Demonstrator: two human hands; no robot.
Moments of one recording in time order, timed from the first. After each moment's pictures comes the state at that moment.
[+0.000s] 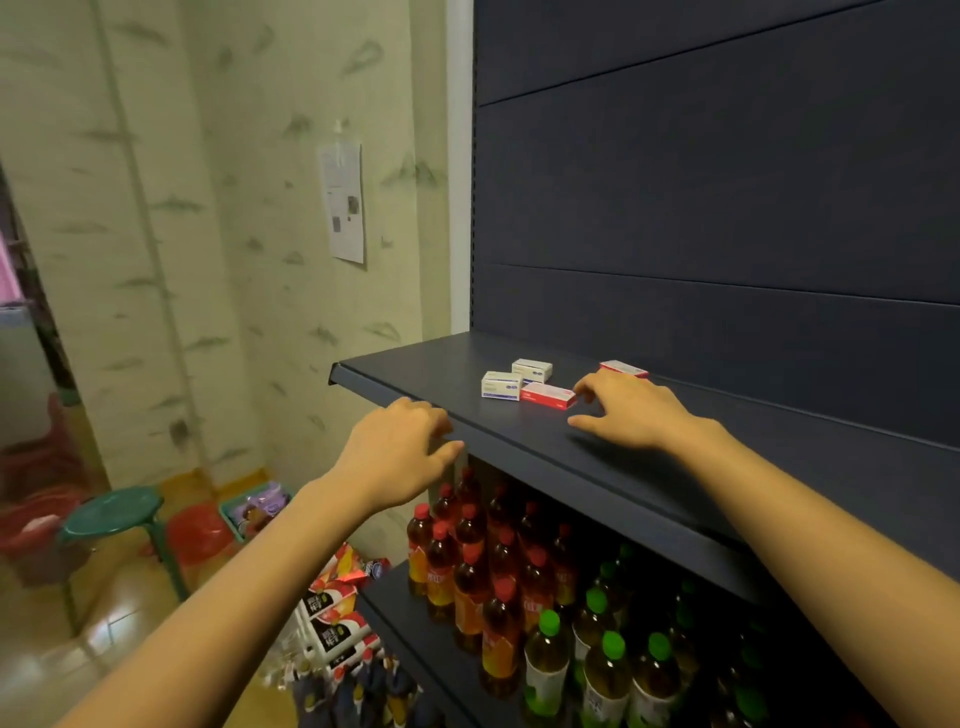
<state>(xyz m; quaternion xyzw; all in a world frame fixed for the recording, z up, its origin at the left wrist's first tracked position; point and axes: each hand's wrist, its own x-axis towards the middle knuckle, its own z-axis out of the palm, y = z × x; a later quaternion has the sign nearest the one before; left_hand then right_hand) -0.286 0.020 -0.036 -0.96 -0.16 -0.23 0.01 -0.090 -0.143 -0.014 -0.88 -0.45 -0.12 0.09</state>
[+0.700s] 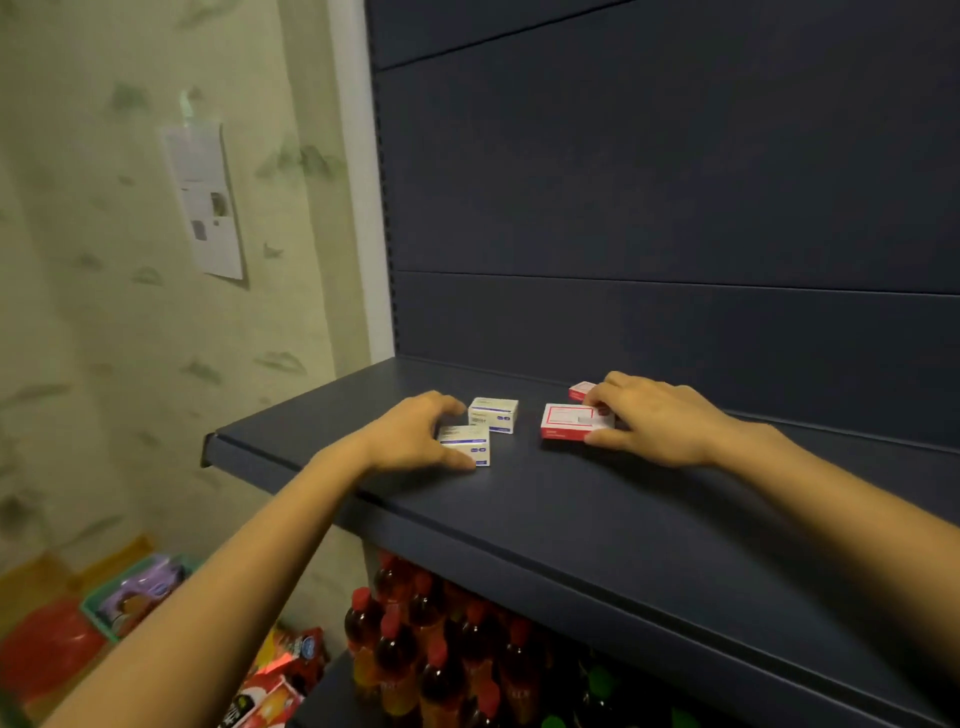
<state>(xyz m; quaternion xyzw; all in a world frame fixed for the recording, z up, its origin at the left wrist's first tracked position) -0.103 0.128 -0.023 -0.98 -0.02 -0.06 -0.20 -0.002 -0.115 -0.007 -0.91 -0.40 -0.12 0.00</state>
